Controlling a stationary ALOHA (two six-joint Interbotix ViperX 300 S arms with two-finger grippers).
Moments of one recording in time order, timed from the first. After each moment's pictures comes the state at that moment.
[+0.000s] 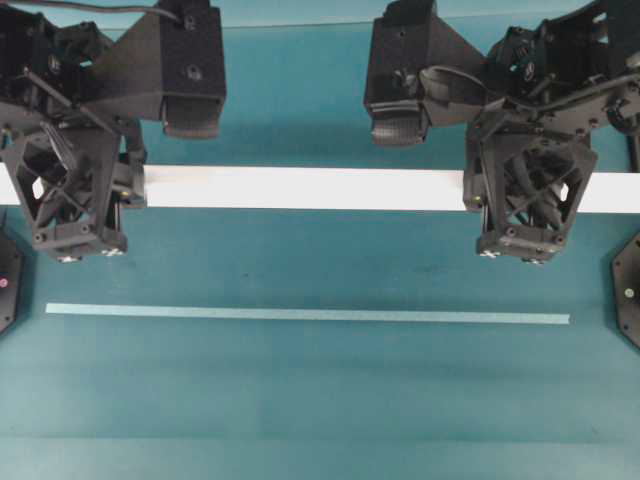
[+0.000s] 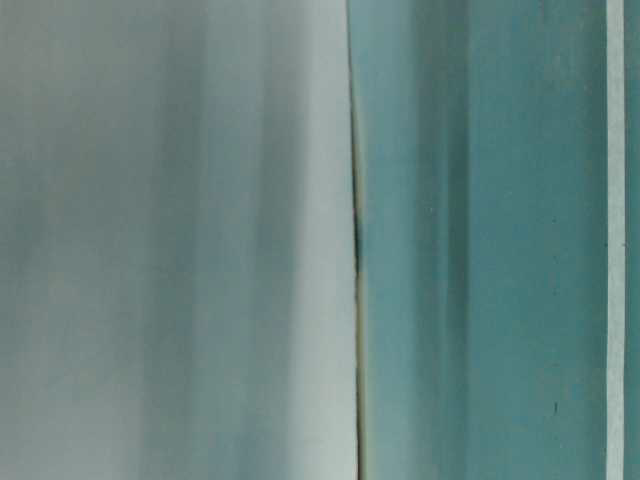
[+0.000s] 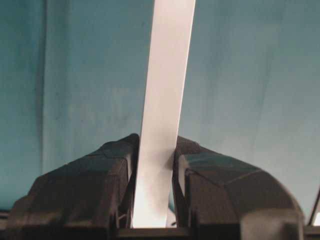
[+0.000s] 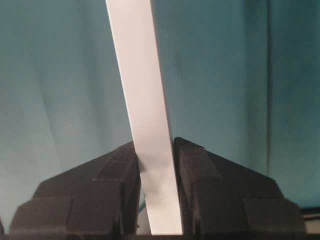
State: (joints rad) left arm 0.04 -0.21 -0.17 0.03 1.59 -0.10; right arm -0.06 -0.12 -0.20 0.04 1.65 0.07
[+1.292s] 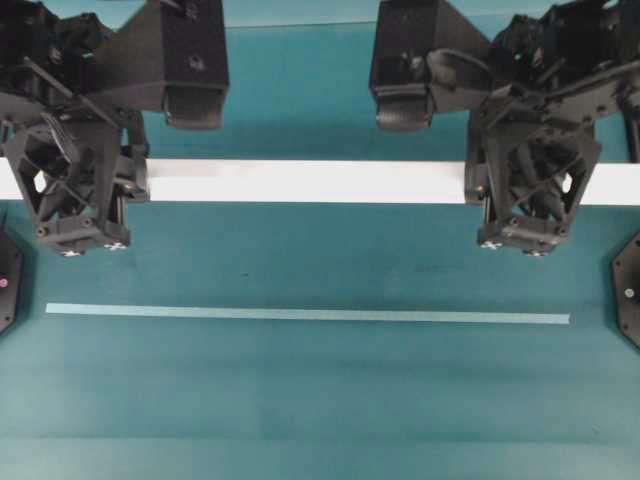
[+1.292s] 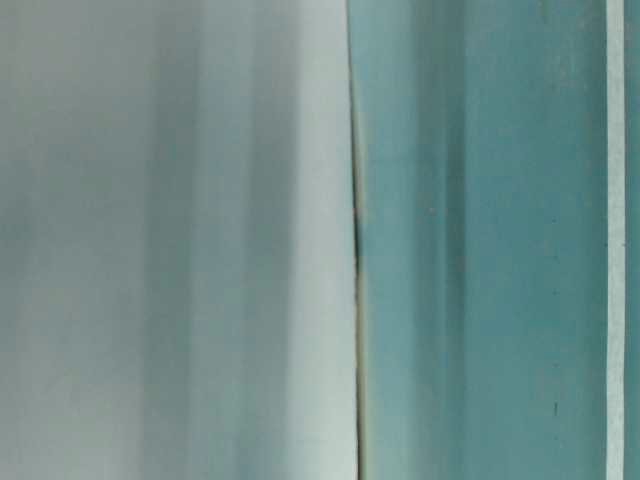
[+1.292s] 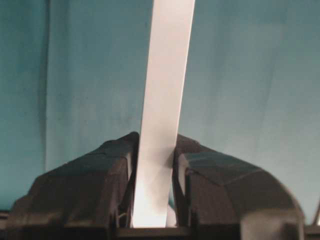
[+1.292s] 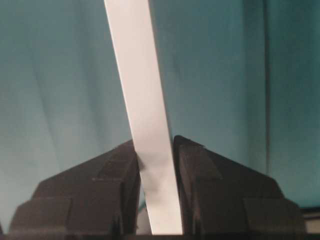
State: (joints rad) left arm 0.05 -0.20 -0.13 0.03 1.58 -0.08; right arm -0.07 -0.12 -0.17 0.03 1.64 0.06
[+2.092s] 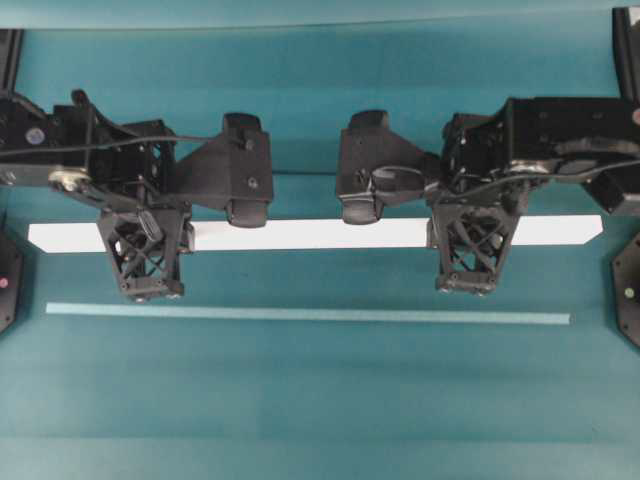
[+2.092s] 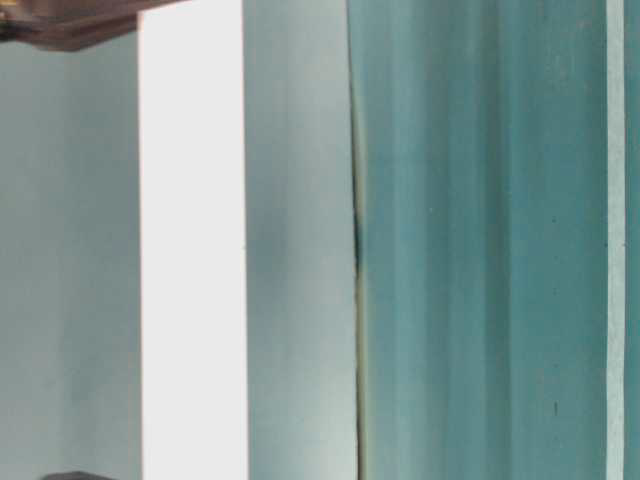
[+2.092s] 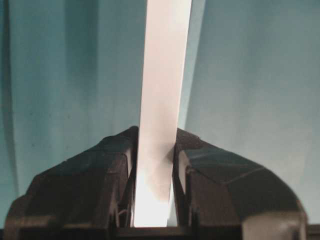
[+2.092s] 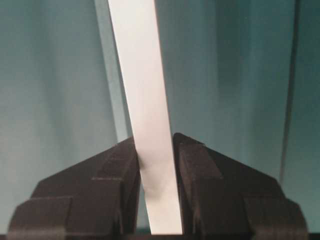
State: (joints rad) left arm 0.05 -0.19 0.31 0.03 1.22 -0.08; right arm -0.07 -0.10 0.22 0.01 1.32 0.01
